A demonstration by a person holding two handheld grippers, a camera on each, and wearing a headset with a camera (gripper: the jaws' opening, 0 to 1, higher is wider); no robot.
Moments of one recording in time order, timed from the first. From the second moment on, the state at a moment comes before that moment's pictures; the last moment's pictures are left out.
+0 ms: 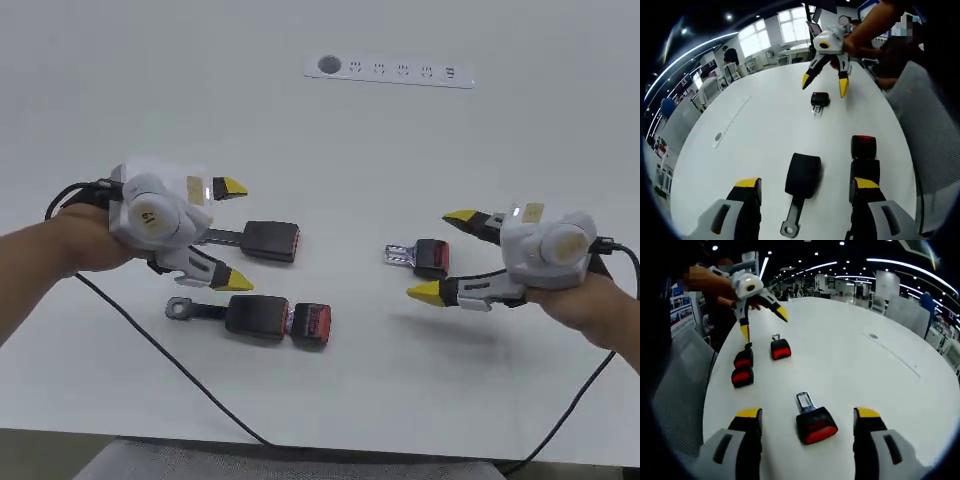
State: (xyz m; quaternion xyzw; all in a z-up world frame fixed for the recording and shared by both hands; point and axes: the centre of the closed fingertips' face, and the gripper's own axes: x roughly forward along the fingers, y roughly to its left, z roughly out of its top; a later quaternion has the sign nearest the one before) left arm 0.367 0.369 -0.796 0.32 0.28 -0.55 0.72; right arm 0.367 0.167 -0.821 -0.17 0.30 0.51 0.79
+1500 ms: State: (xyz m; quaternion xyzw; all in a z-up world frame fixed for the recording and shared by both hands) left arm 0.375 0.367 -0.852 0.35 0.34 -0.60 0.63; right arm 0.373 0.159 -0.854 -0.19 0.31 0.59 0.72
